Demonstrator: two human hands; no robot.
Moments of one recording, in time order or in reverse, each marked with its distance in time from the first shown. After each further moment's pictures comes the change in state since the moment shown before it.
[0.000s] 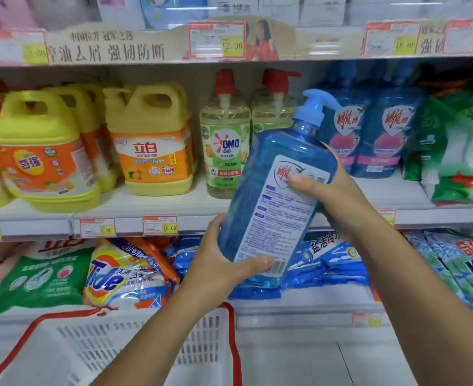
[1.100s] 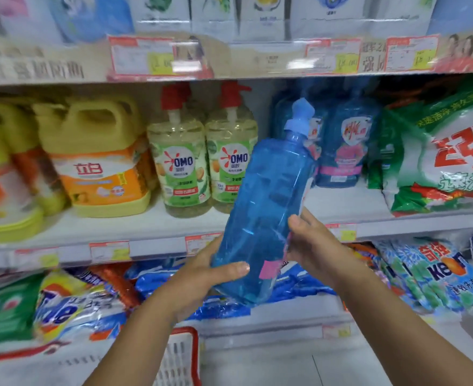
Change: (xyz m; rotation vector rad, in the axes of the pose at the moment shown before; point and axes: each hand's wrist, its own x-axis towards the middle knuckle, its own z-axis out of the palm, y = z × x) left_hand 0.049 0.013 0.041 -0.379 -0.436 -0.091; right_hand -0.016 0.041 -0.055 0.184 -0.115 0.277
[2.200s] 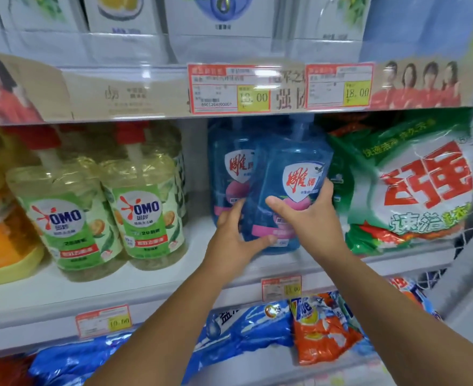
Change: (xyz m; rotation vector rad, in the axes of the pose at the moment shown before) left_hand 0.231 0.005 0.087 0.617 0.303 0.248; right_hand 0.069 -0.065 -0.143 -0.605 0.737 -0.227
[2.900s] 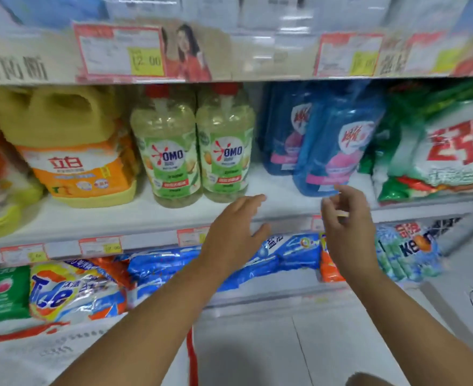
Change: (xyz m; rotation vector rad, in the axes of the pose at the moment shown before) left_hand -0.128 -0.011 -0.109 0.320 -0.038 0.164; right_hand -0.137 -0.031 0.028 -0.102 0.086 -0.018
